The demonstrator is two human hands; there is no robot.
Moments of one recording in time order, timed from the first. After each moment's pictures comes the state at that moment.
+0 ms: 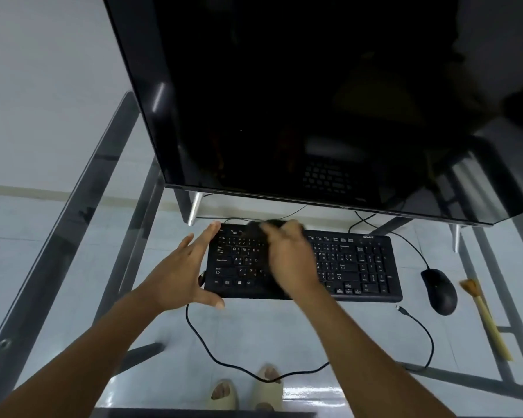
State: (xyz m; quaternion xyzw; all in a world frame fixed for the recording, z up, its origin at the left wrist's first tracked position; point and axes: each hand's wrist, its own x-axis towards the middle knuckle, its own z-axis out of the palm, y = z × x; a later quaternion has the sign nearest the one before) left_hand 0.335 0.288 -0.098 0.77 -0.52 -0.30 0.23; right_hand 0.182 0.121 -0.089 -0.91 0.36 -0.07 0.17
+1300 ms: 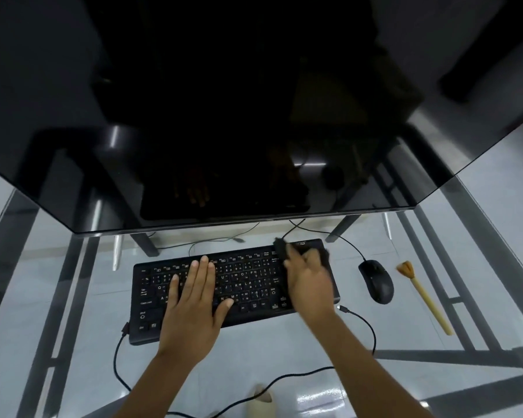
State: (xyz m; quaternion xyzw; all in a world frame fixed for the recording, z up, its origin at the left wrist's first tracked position) left_hand 0.216 0.209 -0.133 0.84 -0.54 -0.06 0.07; right_hand 0.052 0.039 -0.105 -0.86 0.48 -0.17 0.10
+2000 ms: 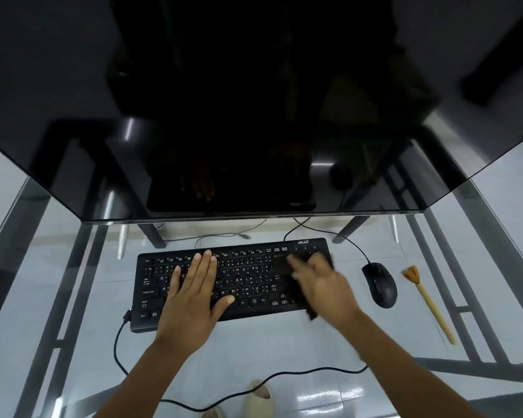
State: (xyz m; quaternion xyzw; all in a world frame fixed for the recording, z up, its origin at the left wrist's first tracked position) left_hand 0.219 0.207 -0.133 0.83 -0.55 -0.06 0.08; right_hand 0.008 0.018 -0.105 -0.94 0.32 -0.13 0.08
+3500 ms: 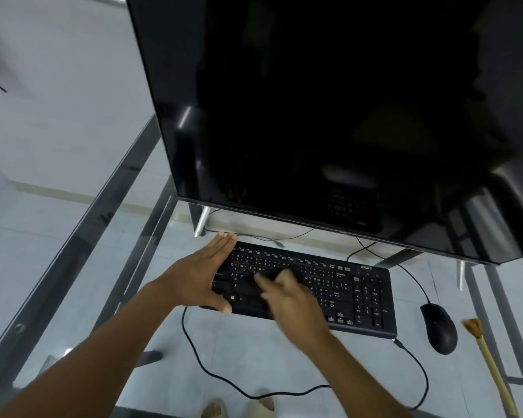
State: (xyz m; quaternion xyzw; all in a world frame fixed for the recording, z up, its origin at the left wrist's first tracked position) left_hand 0.331 0.263 -0.089 0.77 -0.55 -0.30 0.14; right_hand 0.126 0.127 -0.102 -0.97 0.19 -0.07 0.16
